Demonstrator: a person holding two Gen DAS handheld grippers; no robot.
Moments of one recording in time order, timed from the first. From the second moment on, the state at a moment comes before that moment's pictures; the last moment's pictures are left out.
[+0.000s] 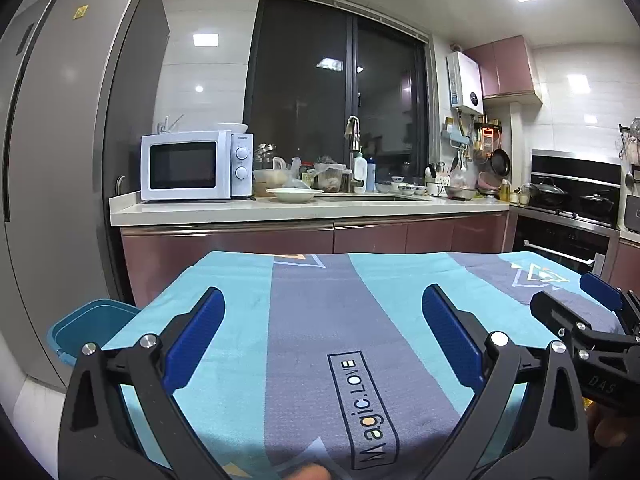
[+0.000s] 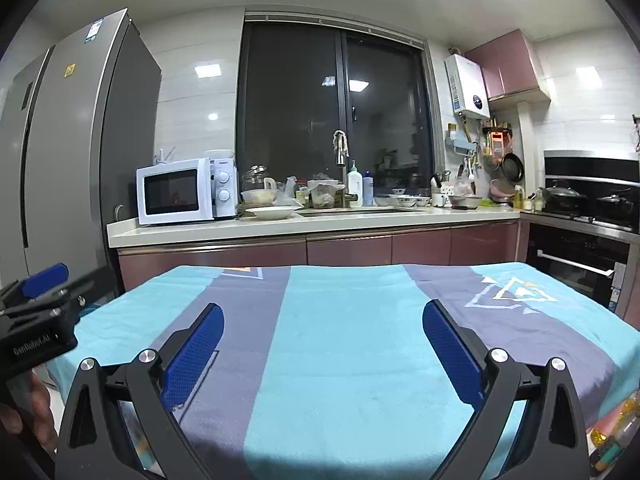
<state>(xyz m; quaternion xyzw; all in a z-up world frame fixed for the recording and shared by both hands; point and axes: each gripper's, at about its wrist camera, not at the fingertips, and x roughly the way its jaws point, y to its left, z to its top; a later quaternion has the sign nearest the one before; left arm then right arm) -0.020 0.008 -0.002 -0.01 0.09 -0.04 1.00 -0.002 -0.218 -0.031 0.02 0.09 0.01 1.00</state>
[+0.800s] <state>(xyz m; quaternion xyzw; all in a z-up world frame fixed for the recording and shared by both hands) 0.002 0.018 -0.026 -0.02 0.10 -0.04 0.99 -0.001 -0.222 -0.042 0.01 0.09 -0.04 1.00</state>
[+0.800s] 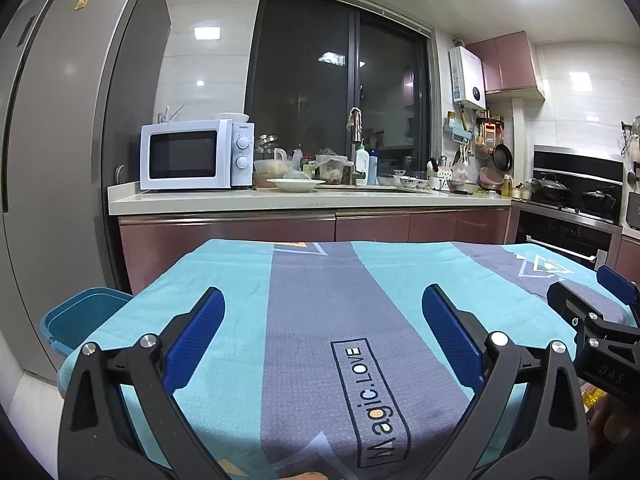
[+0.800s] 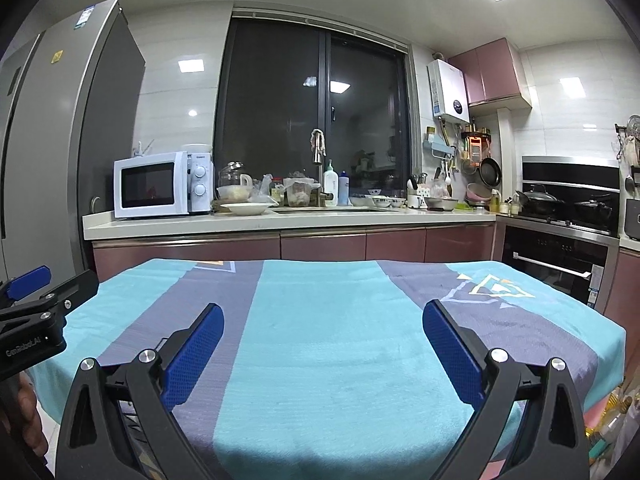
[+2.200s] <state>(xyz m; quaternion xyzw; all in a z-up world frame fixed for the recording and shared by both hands) 0.014 0.017 -0.026 -0.01 0.09 -0.04 1.00 0.007 -0.222 -0.040 0.00 0.09 -0.05 0.99</state>
